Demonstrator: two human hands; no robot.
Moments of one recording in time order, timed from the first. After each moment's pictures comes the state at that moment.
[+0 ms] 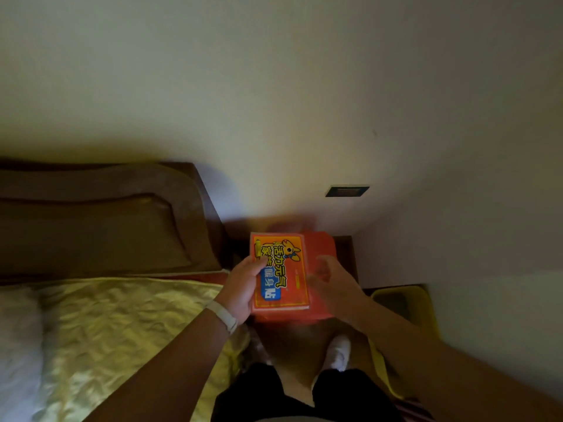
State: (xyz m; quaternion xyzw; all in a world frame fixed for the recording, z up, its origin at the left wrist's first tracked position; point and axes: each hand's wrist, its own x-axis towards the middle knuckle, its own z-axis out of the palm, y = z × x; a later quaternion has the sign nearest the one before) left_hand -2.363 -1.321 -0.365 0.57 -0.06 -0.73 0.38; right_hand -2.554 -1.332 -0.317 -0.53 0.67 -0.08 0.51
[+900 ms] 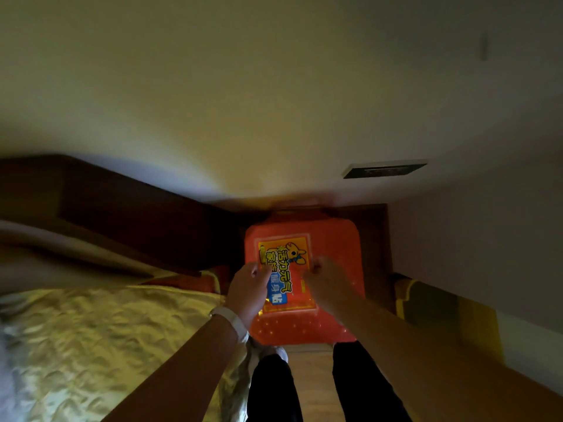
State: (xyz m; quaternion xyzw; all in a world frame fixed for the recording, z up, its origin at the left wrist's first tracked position) left_hand -2.412 -1.405 -0.548 0.77 -0.23 -0.57 0.17; right_hand -2.570 -1.442 -0.533 -0.39 0.68 -0.05 0.62
